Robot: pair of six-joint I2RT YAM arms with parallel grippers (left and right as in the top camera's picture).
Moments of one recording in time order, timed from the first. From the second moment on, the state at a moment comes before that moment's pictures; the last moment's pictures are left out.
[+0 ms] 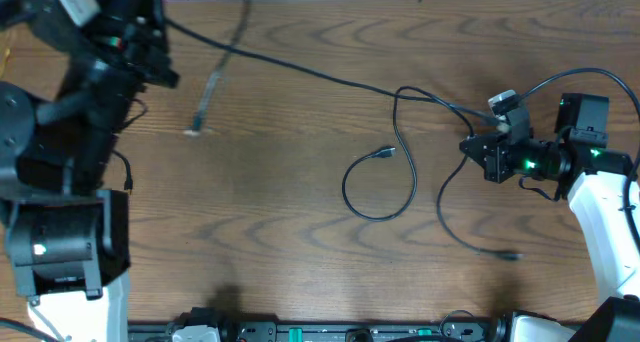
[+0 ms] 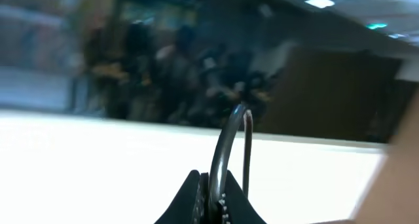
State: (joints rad) left arm 0.09 1.09 1.53 -0.26 0.37 -0.32; right arm -0.18 1.40 0.94 -0.65 -0.78 -0.35
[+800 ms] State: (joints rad) left arm 0.50 1.35 1.53 -0.32 0.35 -0.12; right arm -0.23 1.40 0.94 -0.65 -0.73 -0.35
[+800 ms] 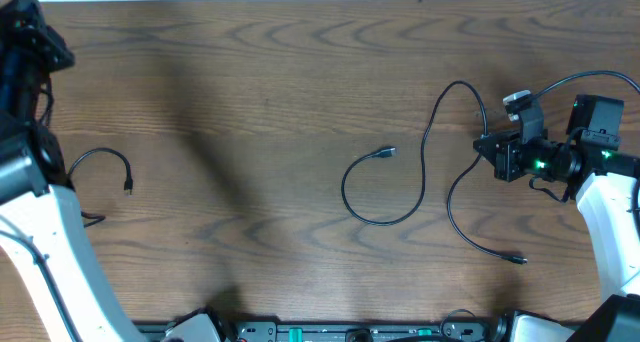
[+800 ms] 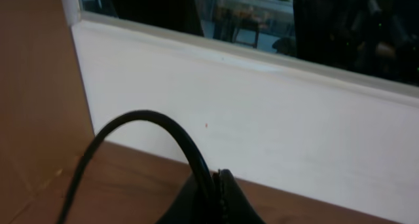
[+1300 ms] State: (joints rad) left arm 0.50 1.67 1.53 -0.10 0.36 -0.35; right arm -0.23 1.40 0.94 -0.65 -0.73 -0.35
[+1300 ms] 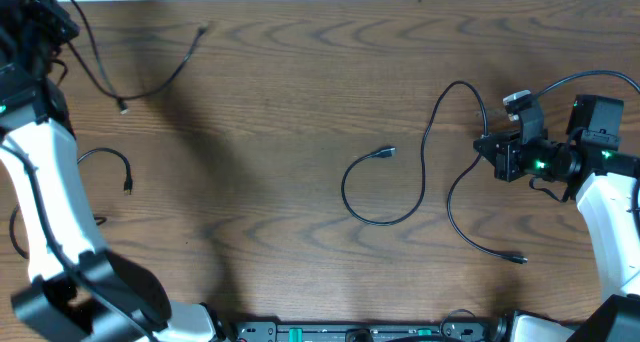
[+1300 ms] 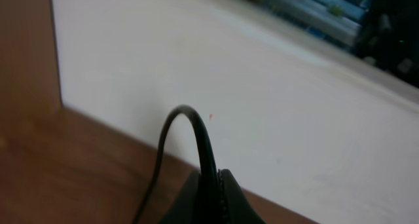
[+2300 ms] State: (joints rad) left arm 0.50 1.85 1.53 -0.42 0.58 -0.47; right arm -0.23 1.40 0.94 -0.63 -0.80 -0.35
